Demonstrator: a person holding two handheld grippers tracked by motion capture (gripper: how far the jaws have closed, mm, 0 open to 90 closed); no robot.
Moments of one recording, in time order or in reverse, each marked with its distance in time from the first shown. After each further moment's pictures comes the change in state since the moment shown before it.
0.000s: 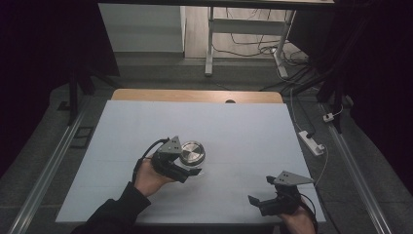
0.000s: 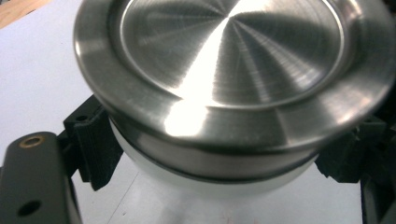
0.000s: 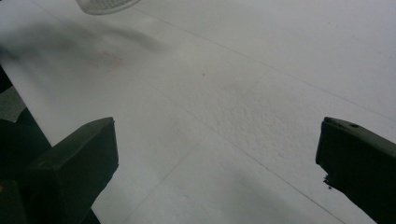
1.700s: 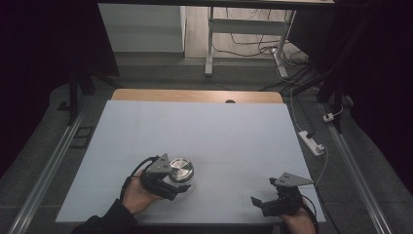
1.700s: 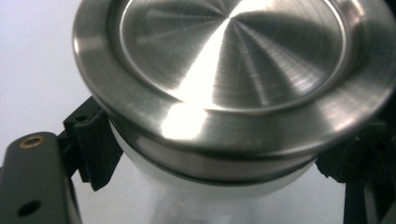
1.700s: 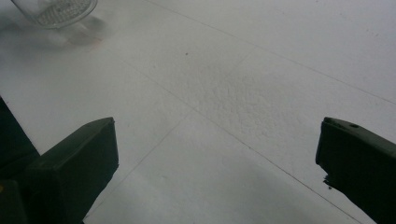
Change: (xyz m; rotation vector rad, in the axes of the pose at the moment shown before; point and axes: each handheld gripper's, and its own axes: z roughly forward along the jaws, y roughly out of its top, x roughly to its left) left arm -0.022 -0.044 -0.013 0.045 0.025 -0.010; right arm -0.009 -0.012 0.002 0.043 -0.041 0.003
